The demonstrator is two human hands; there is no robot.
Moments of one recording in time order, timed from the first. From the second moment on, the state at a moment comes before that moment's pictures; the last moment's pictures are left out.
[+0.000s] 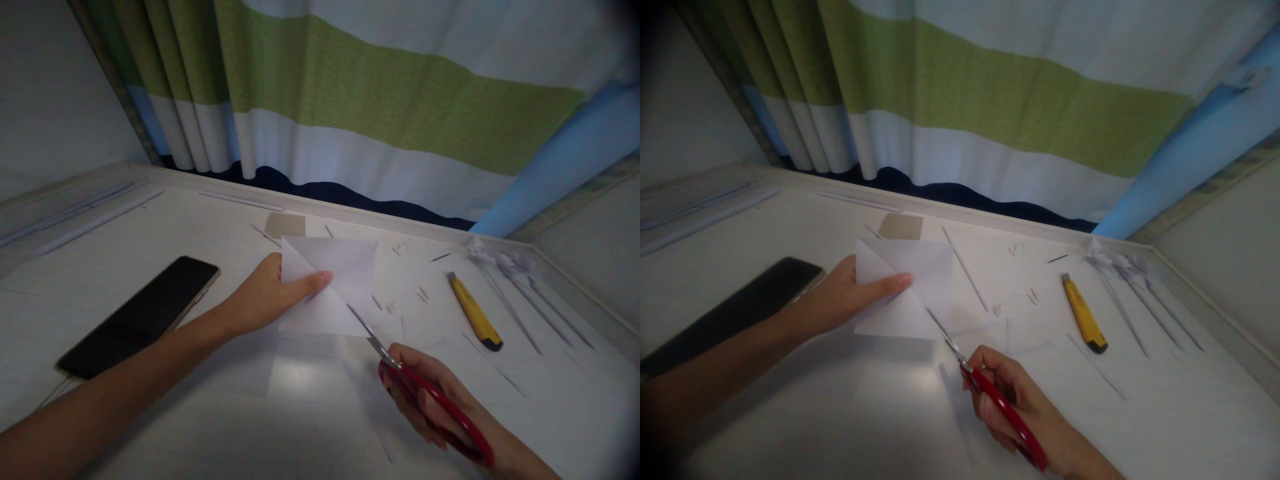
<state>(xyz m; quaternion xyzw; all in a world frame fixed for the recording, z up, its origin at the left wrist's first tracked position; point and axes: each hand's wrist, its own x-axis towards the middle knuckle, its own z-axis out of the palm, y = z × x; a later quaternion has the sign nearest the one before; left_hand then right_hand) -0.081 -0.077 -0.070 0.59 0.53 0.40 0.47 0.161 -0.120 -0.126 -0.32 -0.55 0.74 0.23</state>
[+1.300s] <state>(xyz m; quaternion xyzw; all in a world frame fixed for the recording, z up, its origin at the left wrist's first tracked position) -0.081 -0.079 -0.075 0.57 0.54 0.40 0.47 0.162 -0.122 -0.131 -0.28 -0.52 0.77 0.24</state>
